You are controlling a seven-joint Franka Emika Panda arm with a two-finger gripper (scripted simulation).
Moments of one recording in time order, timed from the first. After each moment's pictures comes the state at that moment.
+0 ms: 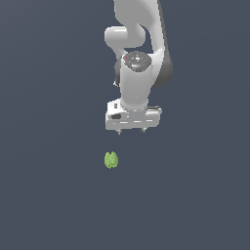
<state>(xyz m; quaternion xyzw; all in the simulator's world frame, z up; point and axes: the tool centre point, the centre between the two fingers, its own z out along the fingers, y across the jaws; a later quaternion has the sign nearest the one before) -0.003 0.027 0.181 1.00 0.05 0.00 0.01</state>
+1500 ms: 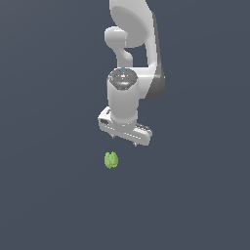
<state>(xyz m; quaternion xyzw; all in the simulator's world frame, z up) 0.022 -0.002 0.152 0.98 -0.20 0.00 0.00</state>
